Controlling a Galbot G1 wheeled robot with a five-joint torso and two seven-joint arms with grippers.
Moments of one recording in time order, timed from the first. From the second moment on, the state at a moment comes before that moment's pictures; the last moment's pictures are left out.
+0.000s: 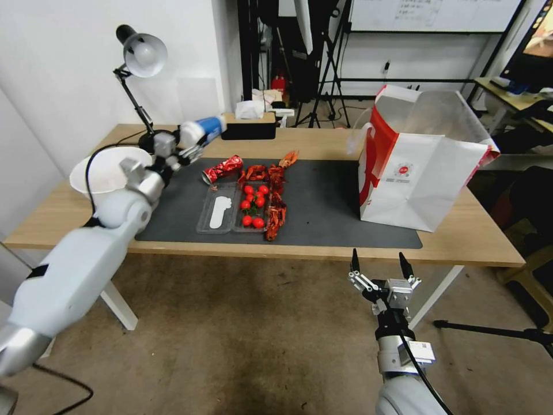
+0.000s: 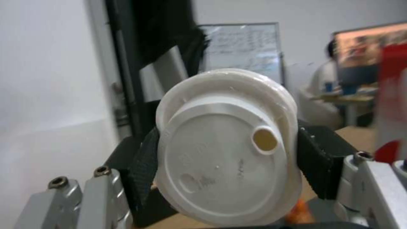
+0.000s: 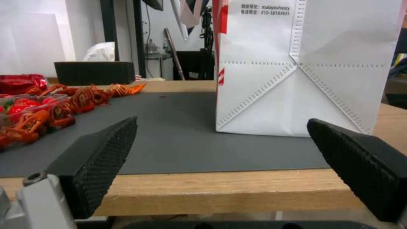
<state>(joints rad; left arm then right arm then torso) 0.58 -0.86 -0.09 -1.39 -0.73 -0.11 0.14 -1.61 1.24 0.28 2.06 0.09 0.24 0.44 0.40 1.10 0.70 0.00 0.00</state>
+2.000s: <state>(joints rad) -0.15 -1.51 0.69 -1.10 -1.03 -0.10 0.19 -1.64 1.28 0.29 2.05 0.06 0.25 0.46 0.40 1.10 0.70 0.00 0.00</state>
